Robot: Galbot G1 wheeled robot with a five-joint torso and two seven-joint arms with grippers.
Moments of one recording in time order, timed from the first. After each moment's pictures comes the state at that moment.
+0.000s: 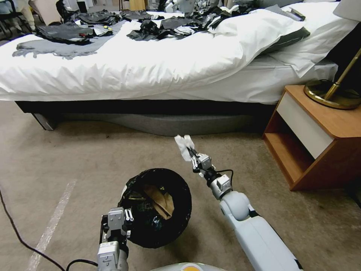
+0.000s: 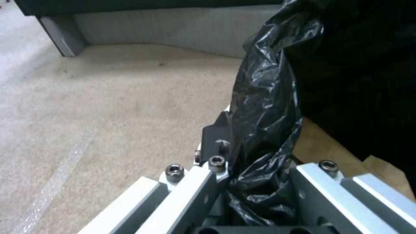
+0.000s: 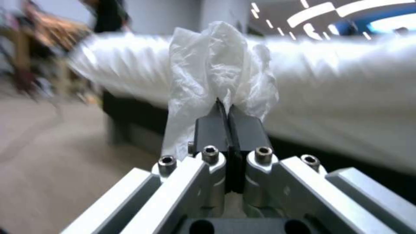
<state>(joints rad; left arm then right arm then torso) 1.96 -1.52 -0.41 -2.27 0.07 0.13 -0.32 -0.99 1.38 0.11 1.16 0.05 0.23 -0.15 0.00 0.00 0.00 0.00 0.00</state>
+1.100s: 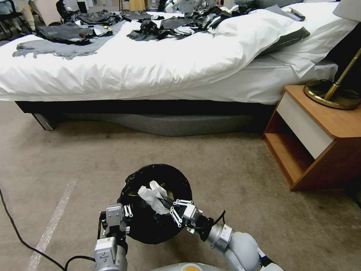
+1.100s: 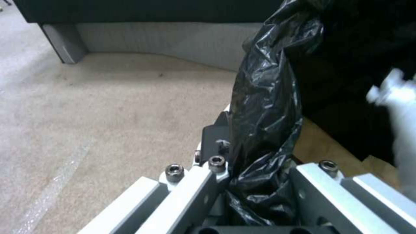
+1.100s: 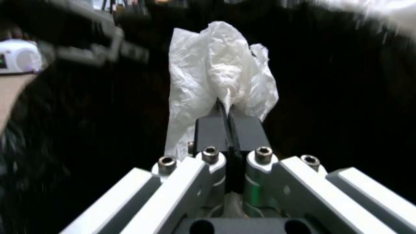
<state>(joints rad) 1.94 -1.51 -0.40 -2.28 0.03 0.16 -0.32 -1.37 1.21 0.01 1.82 0.14 0.42 -0.49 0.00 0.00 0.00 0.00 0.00</state>
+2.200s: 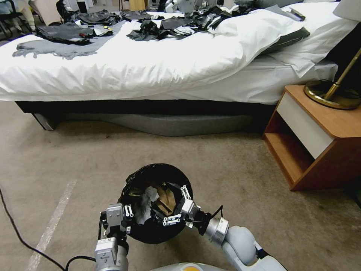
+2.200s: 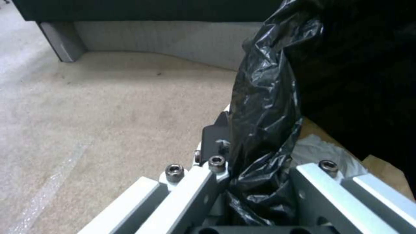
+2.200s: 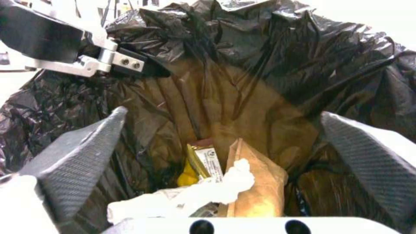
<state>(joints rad) 1.94 -1.52 -0.40 -2.30 0.03 0.16 -0.32 -1.31 1.24 0.02 1.70 0.14 0.38 -0.52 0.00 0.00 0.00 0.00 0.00</state>
